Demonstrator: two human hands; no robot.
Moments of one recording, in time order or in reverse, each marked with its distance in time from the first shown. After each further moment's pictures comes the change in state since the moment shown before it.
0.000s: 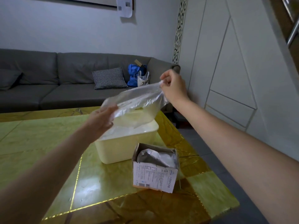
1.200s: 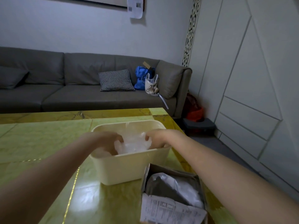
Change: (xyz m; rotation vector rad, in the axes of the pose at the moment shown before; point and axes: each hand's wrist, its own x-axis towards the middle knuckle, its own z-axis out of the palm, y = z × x) left_hand 0.094 -0.038 -0.024 1.674 -0.387 -0.096; right_hand -0.005 0.076 0.127 -0.649 -1.143 0.160
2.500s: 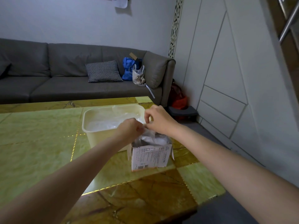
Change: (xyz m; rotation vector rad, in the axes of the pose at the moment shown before) left_hand -0.083 0.128 0.025 -0.290 0.484 0.191; right_hand -0.141 0.016 0.017 0.200 0.560 -0.181
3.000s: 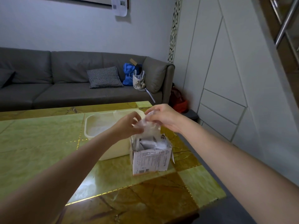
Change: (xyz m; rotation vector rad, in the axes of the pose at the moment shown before) left_hand -0.001 -0.003 -0.032 -0.451 -0.064 -0.032; right_hand 0.005 0.004 -0.024 0.833 -0.024 0.304
